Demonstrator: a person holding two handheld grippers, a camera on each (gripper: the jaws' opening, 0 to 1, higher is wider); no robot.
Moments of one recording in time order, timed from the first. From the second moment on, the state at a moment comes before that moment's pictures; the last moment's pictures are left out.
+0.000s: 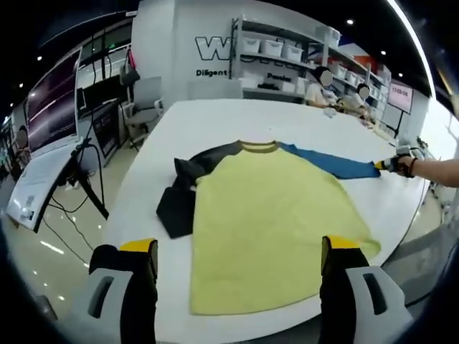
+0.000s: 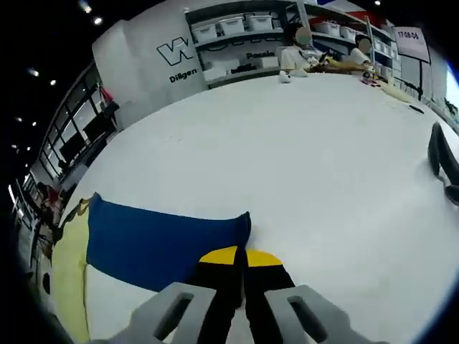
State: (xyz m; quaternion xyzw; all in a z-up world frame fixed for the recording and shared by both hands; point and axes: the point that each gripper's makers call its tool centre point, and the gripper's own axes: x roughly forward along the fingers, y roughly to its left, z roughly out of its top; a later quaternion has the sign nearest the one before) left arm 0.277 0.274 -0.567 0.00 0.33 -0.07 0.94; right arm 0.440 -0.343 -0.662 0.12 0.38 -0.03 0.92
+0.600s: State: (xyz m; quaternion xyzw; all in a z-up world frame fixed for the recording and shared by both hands) left arm 0.277 0.270 -0.565 -0.01 0.32 -0.07 0.94; right arm 0.438 -0.328 -0.657 0.16 0.36 -0.04 0.92
